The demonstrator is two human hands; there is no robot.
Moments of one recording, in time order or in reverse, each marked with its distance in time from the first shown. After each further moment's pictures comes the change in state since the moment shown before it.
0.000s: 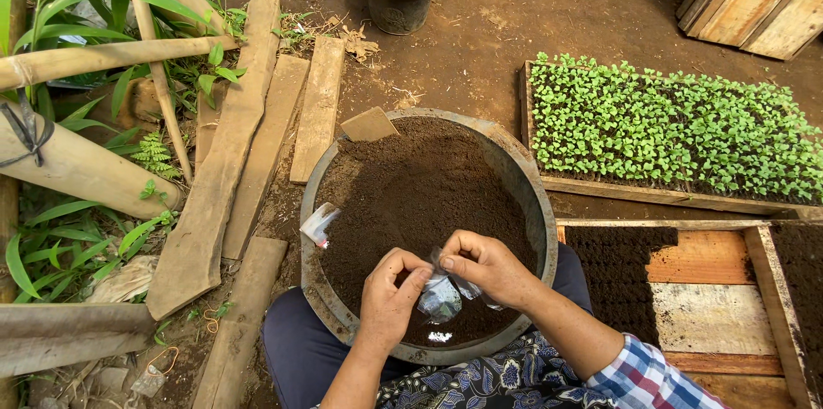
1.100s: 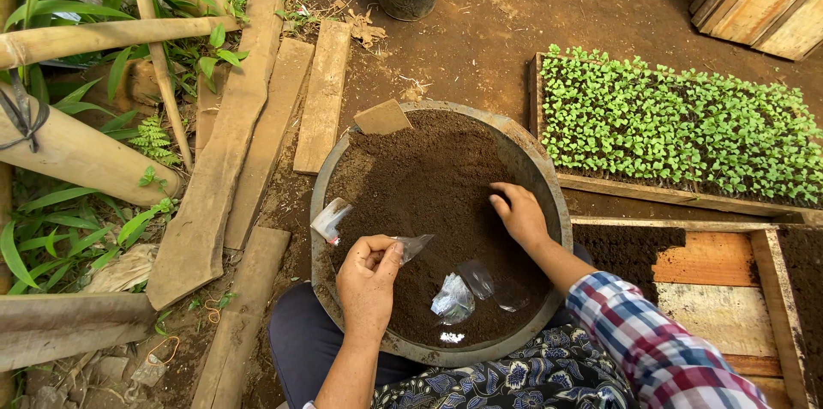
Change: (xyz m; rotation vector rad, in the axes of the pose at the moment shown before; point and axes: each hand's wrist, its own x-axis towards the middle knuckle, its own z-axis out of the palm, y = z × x) left_hand 0.015 -0.016 -0.026 -0.073 0.378 -0.299; right_hand 0.078 0.117 -0.058 -0.858 0.302 -0.037
